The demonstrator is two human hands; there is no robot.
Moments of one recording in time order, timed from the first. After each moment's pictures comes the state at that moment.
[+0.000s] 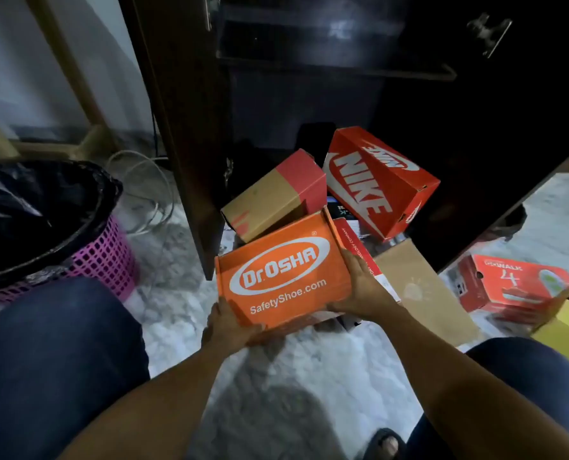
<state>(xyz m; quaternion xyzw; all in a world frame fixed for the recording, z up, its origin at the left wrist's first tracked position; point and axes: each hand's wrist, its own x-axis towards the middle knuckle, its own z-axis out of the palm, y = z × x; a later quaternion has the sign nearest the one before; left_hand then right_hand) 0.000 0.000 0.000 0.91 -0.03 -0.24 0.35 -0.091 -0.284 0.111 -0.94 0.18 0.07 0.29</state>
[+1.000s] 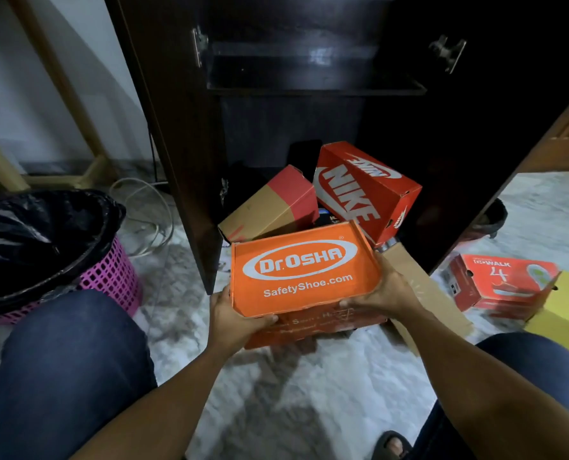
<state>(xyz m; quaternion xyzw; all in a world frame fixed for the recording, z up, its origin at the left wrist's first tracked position) -0.016 -0.010 0.082 0.85 -0.08 -0.11 0.51 -0.141 -0.305 0.162 -0.88 0.24 -0.04 0.42</state>
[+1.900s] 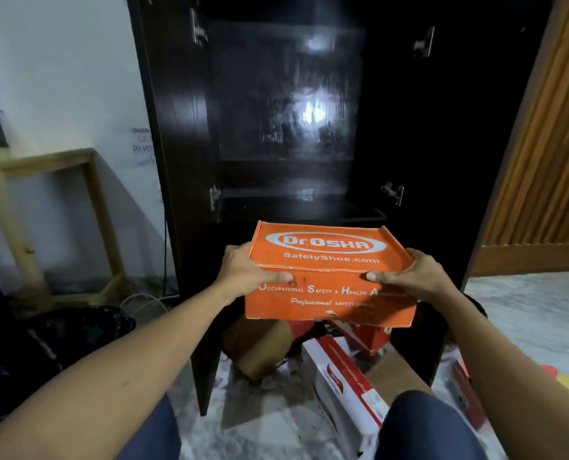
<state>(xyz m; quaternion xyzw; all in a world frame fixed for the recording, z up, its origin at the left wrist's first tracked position) 0.072 -0.085 0.356 0.83 -0.26 -0.03 0.50 -0.132 -0.360 0.377 -0.84 0.29 -0.22 0.40</state>
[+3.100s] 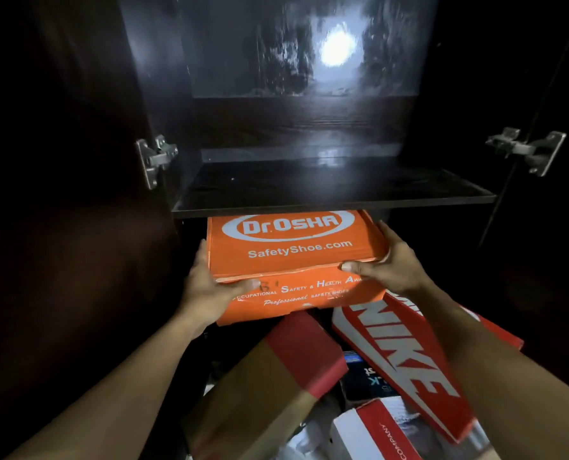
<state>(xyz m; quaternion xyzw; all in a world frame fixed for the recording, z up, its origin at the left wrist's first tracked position) 0.343 -0.178 0.217 0.79 -0.18 0.01 0.59 0.224 -0.485 0.236 -0.85 0.15 -0.21 0.46</state>
